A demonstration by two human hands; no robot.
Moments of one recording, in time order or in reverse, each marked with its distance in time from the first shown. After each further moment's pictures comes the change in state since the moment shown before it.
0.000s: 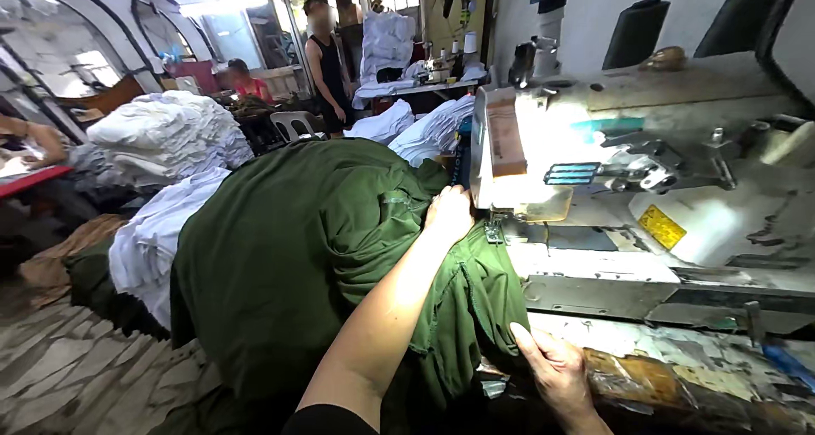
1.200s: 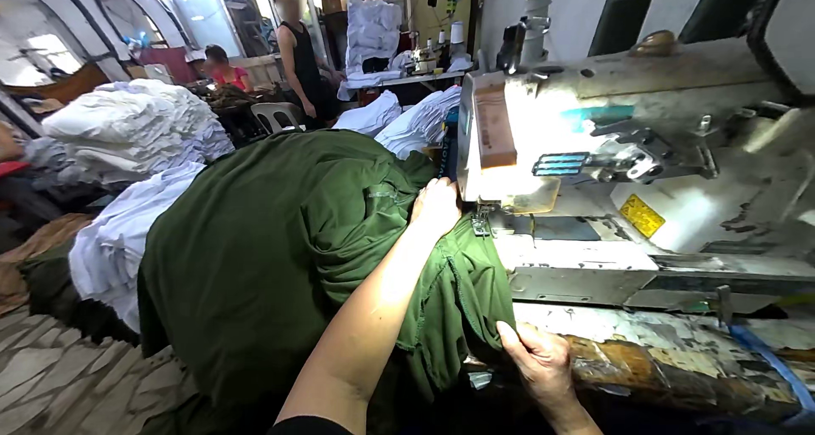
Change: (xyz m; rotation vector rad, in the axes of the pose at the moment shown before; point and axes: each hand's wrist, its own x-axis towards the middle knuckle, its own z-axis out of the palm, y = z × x) left_hand 0.000 0.001 -0.004 0.000 -0.049 -0.017; right_hand -0.003 0.002 0.001 -0.046 0.028 -0.055
